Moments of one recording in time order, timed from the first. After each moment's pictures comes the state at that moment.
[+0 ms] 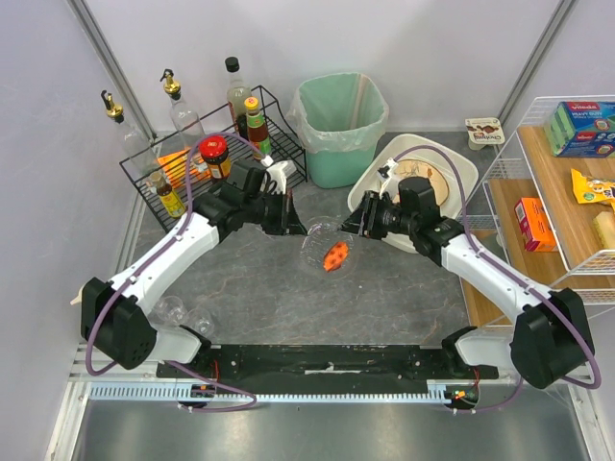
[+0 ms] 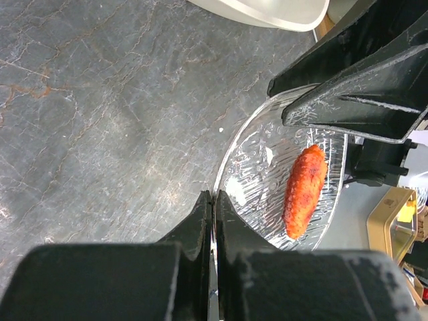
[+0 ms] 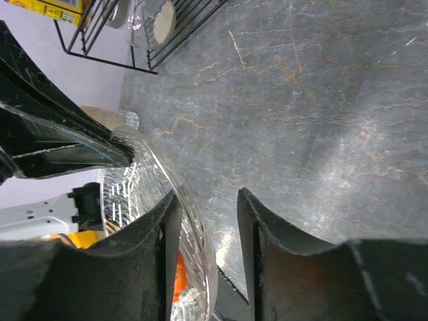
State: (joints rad) left arm -0.53 1.37 1.18 -0.57 0.48 -0.41; right arm 0.46 1.27 0.87 -0.10 -0.50 0.68
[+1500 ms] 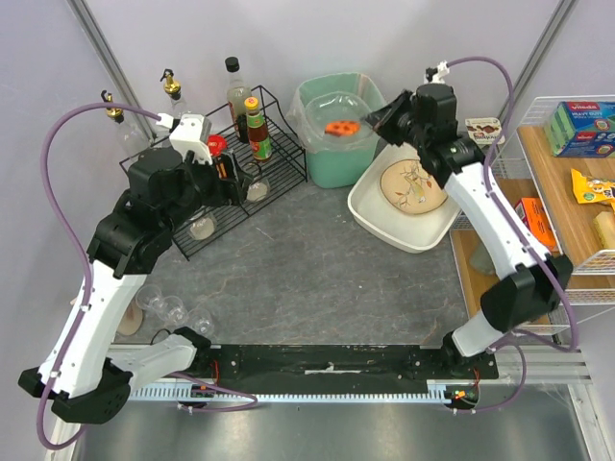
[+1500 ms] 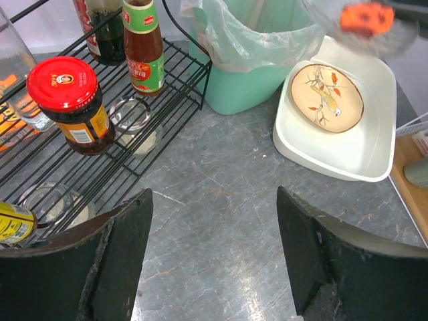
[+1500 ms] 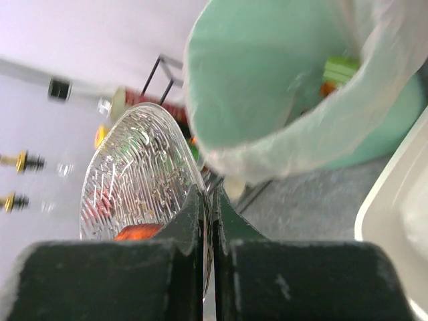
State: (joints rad) left arm -0.50 1.04 1.53 -0.79 -0.13 -0.24; right arm 0.35 1.53 1.61 -0.35 -0.09 0.88
